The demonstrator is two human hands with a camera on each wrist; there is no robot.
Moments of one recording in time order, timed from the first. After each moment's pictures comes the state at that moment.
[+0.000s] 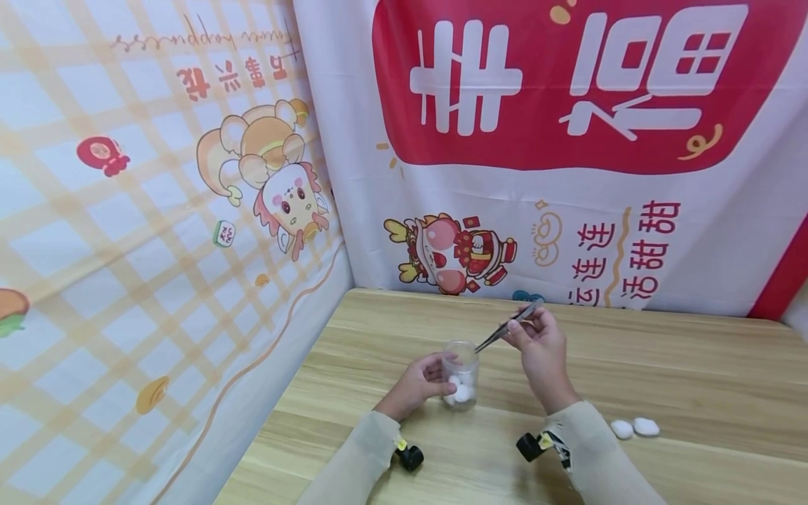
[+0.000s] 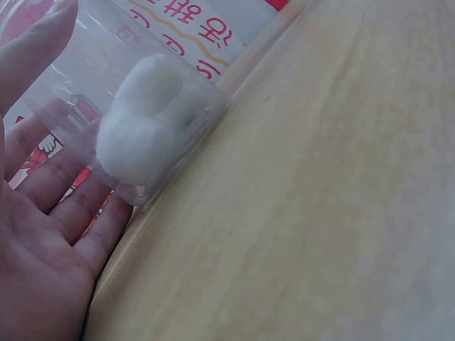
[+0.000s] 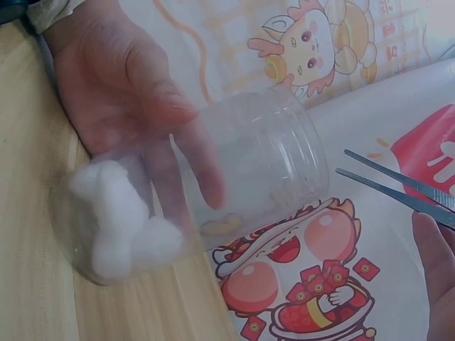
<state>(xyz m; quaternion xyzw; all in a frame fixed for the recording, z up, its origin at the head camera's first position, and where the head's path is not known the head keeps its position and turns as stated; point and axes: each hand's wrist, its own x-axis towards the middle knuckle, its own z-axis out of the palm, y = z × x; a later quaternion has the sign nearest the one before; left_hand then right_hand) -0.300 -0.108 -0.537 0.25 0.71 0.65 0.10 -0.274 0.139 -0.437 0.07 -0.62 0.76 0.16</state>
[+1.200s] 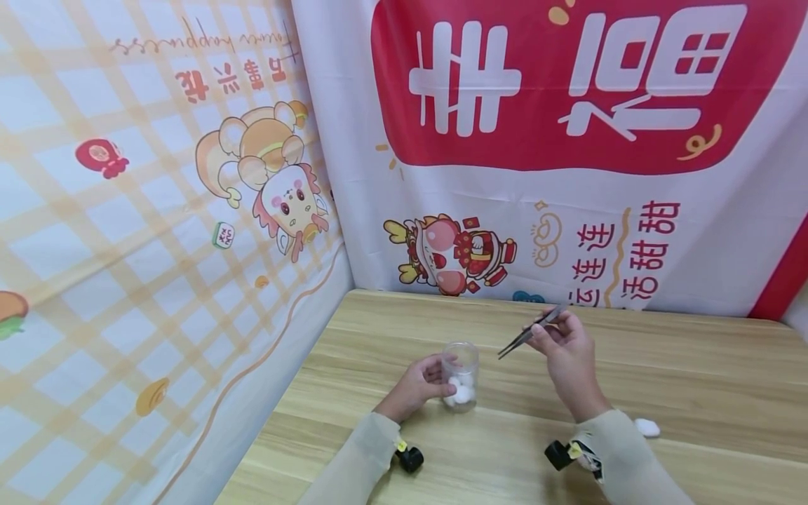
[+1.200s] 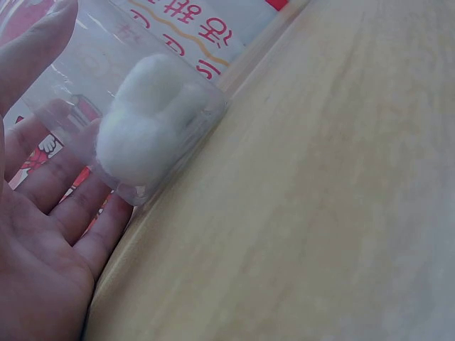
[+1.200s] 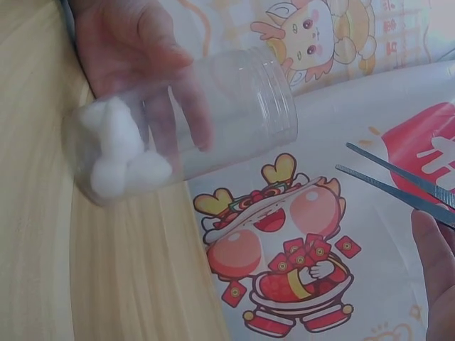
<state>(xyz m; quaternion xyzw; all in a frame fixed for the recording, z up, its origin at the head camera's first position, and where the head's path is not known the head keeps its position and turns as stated) -0.300 -0.108 -0.539 0.24 0.71 0.65 0.11 -0.263 0.176 -0.435 0.08 -0.65 0.74 0.18</state>
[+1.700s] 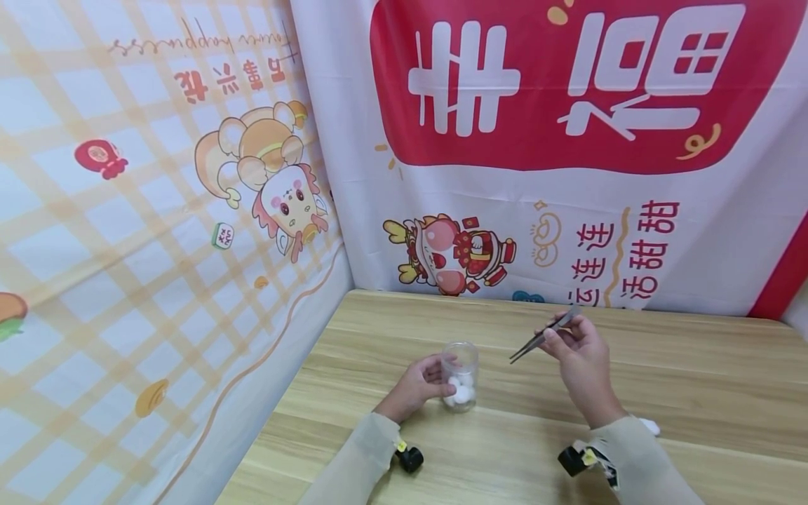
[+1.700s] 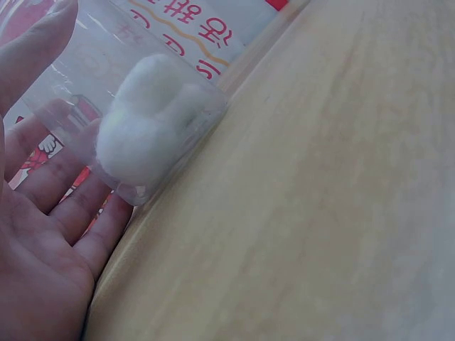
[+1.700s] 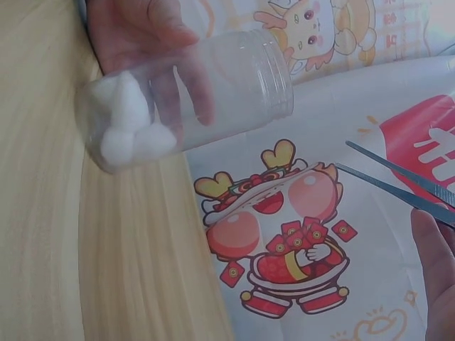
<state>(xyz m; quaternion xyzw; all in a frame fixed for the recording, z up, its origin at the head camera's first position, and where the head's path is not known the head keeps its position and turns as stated) -0.299 -0.108 -0.538 0.24 0.71 0.65 0.11 -0.255 0.192 -0.437 0.06 -0.66 0.72 0.17</state>
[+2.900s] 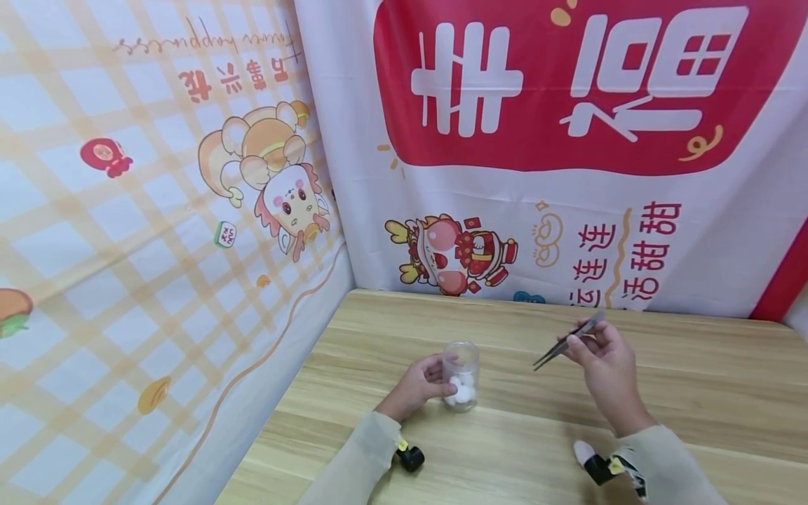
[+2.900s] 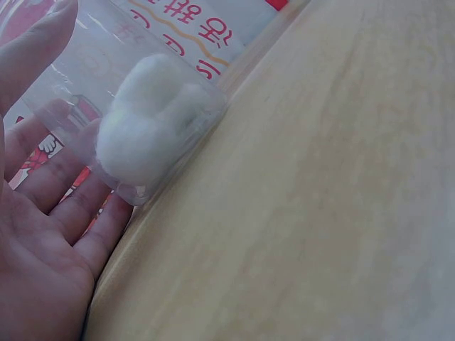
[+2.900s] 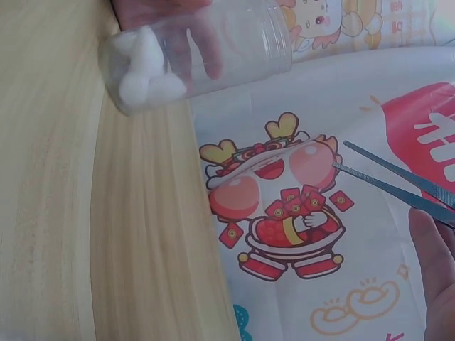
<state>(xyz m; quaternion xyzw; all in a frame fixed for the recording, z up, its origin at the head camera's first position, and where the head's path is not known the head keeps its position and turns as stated) -0.300 -0.109 -0.537 0.23 0.71 0.65 0.11 -0.249 0.223 -0.444 0.08 -0.68 0.71 0.18</state>
